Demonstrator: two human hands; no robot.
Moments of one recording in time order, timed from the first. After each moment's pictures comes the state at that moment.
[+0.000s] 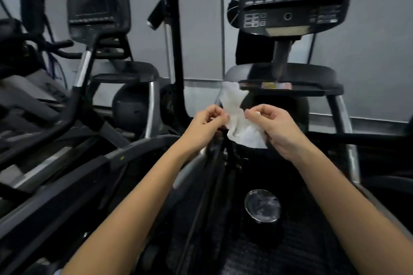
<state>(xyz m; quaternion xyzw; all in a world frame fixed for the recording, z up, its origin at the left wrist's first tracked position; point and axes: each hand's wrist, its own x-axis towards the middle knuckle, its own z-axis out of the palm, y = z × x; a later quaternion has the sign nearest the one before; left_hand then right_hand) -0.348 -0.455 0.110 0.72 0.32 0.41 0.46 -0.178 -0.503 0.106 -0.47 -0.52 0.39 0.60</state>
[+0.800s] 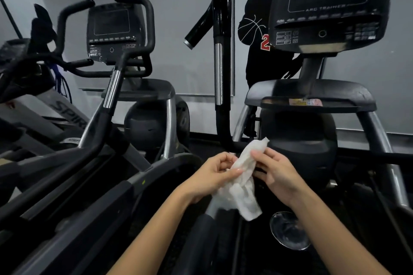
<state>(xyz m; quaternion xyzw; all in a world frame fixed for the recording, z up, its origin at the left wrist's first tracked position) -0.471 -0.383 0.058 0.71 0.28 0.27 0.59 -0.303 -0.437 0.059 -0.42 -0.37 0.53 0.64</state>
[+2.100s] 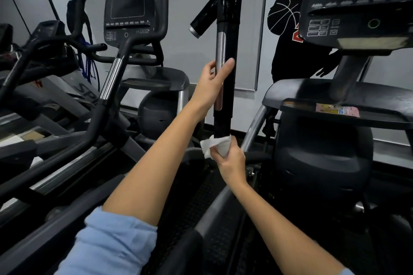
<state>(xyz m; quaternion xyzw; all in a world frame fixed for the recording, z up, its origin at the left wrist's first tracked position) -0.395 -0.240 0.174 0.64 0.37 0.53 0.42 -0.326 -0.277 0.010 -0.56 -0.56 0.22 0.57</state>
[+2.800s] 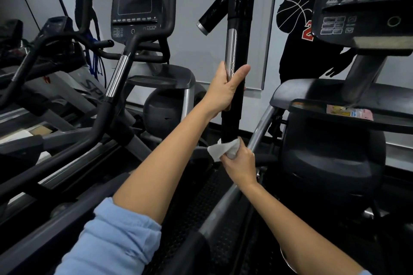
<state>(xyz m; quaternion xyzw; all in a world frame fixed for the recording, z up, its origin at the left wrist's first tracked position) -0.392 -0.232 0.172 0.70 0.34 0.51 0.36 -0.322 -0.274 0.014 -0.58 -0.60 0.16 0.52</state>
